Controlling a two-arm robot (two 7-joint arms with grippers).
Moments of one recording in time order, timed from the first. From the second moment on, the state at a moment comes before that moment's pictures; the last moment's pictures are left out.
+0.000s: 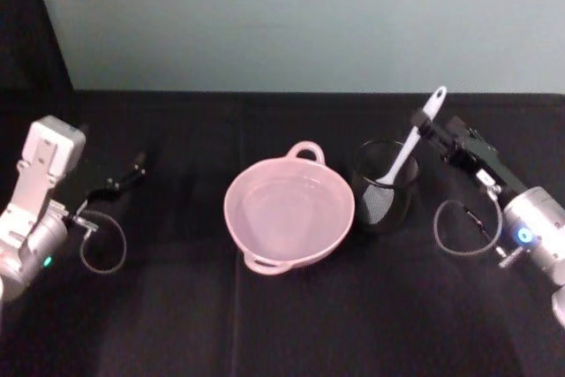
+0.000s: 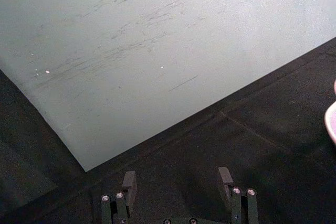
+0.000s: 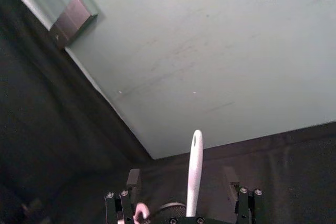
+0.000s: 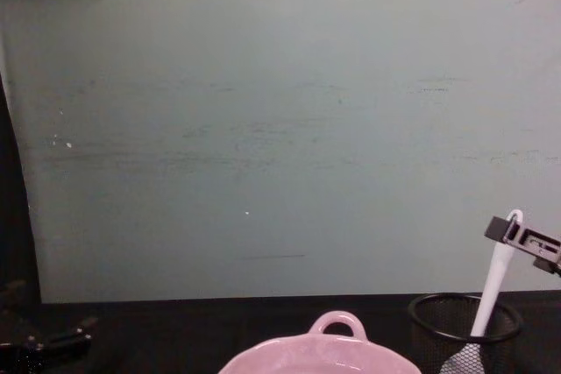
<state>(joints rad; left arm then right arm) -0.20 0.60 0.45 -1.41 -0.25 -0.12 0.03 0.20 0.39 -0.23 -1.37 0.91 0.02 0.37</state>
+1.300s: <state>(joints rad) -0.20 0.60 0.45 -1.41 -0.25 -0.12 0.03 0.29 0.40 -0.29 -1.30 1.07 0.08 0.36</state>
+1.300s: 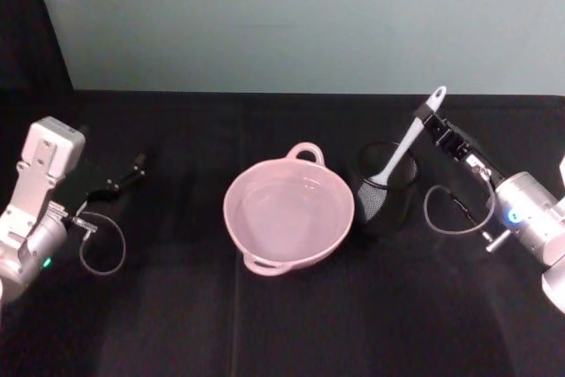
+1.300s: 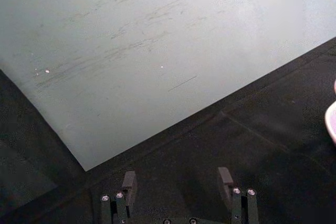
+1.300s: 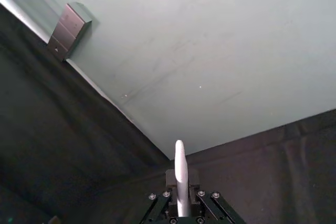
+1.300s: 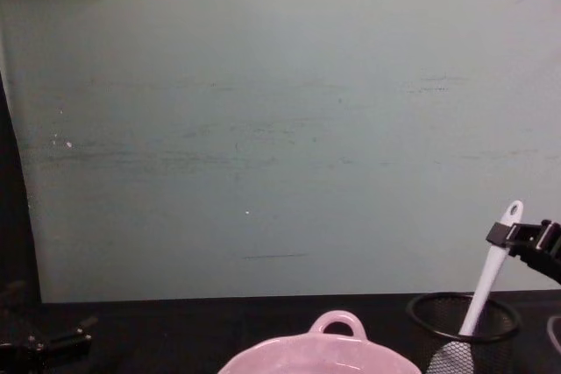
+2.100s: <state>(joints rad) -0.20 0.60 0.45 -1.41 -0.25 -0.12 0.03 0.32 0.54 -0.33 -1.57 0.79 0.06 0.31</state>
